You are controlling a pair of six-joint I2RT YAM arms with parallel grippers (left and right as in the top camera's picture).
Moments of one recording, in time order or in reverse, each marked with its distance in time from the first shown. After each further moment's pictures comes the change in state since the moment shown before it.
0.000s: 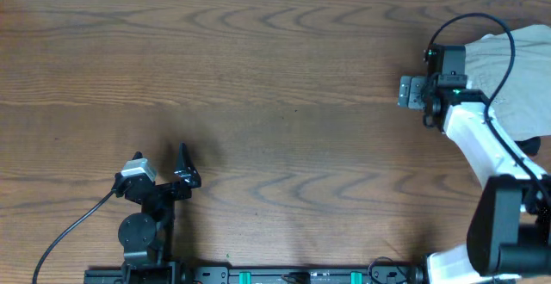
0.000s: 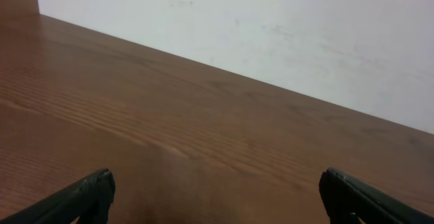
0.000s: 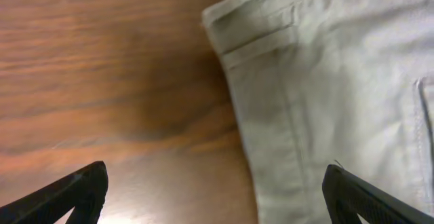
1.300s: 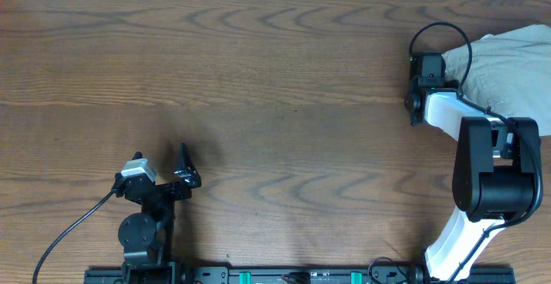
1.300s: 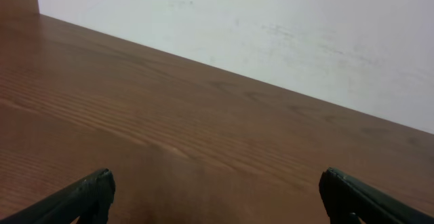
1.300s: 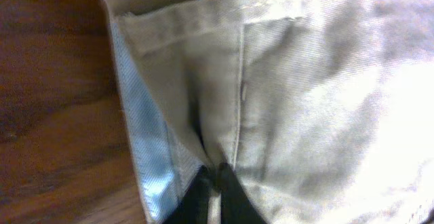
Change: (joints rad) left arm 0.000 0.000 0.000 0.000 0.000 0.000; right arm 0.002 0.297 0.026 0.177 0.461 -0.311
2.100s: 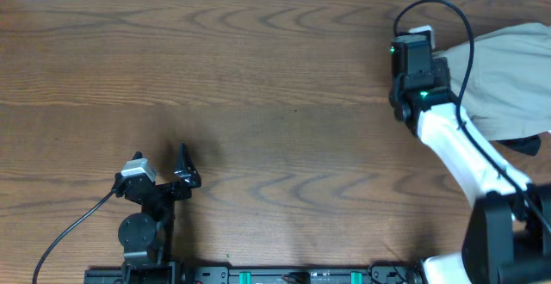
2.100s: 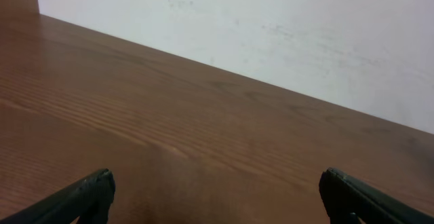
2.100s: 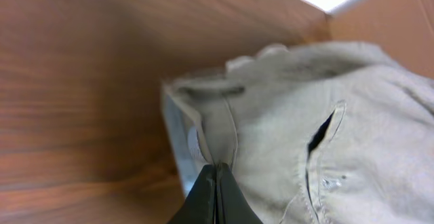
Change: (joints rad) left arm 0.000 0.000 0.000 0.000 0.000 0.000; right arm 0.212 -0.361 0.000 -0.100 -0.082 0.156
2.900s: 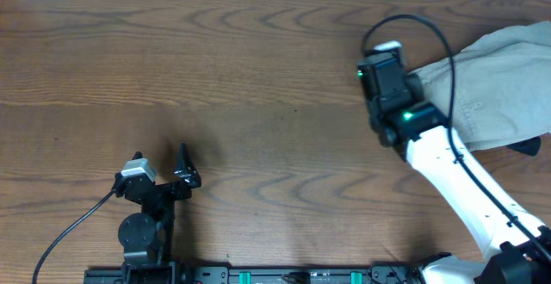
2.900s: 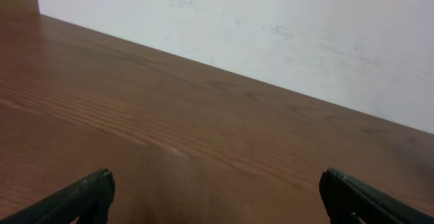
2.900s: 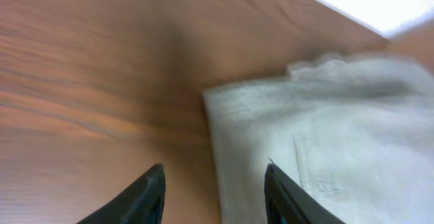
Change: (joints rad) left arm 0.000 0.000 0.000 0.000 0.000 0.000; right arm 0.170 -0.156 -0.001 -0.320 -0.023 0.185
